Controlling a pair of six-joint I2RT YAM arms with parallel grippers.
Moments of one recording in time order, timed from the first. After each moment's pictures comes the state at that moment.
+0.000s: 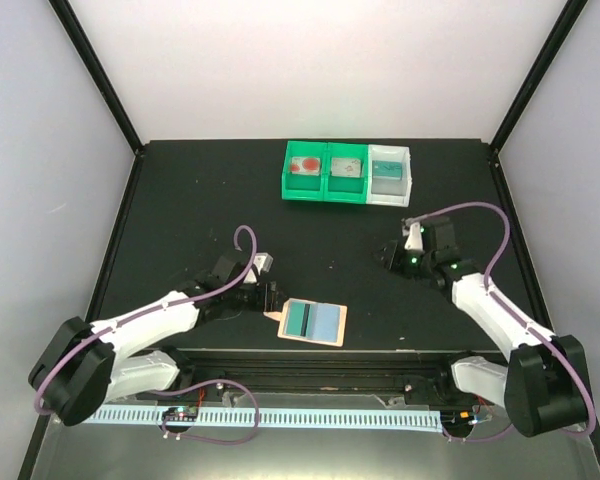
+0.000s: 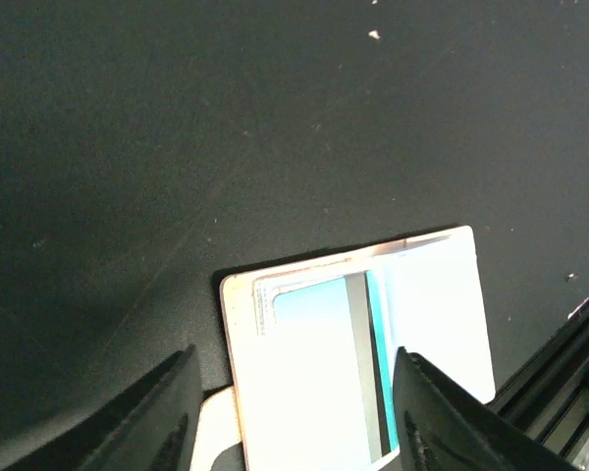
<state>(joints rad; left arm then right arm) -0.64 1.12 0.46 -0.17 0.31 -0.62 0.22 1.16 0.65 -0.27 -0.45 0.59</state>
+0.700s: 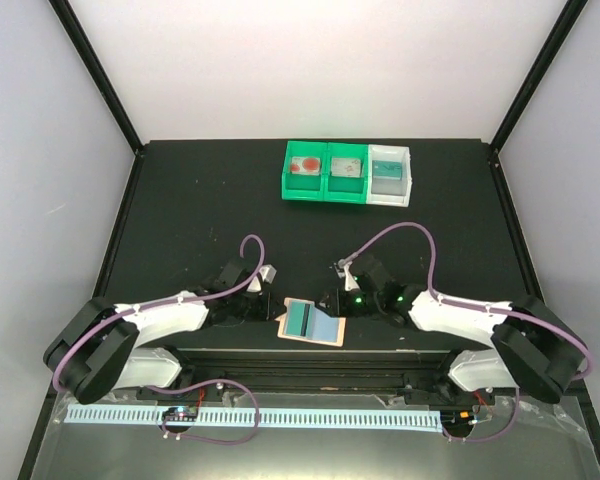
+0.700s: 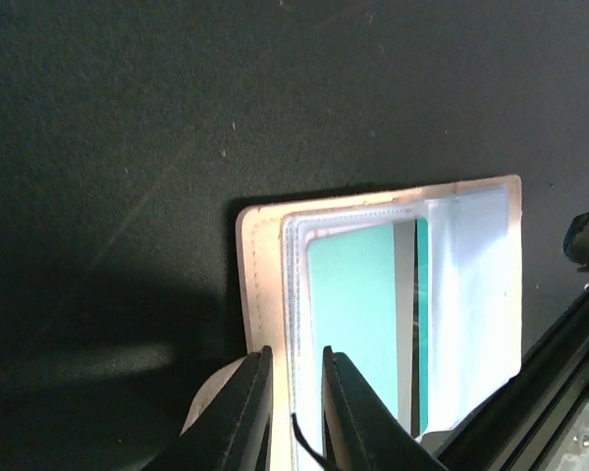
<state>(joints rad) -0.65 1.27 0.40 -0.05 0.41 -0.68 0.82 1.30 0.50 0.02 -0.35 0.80</state>
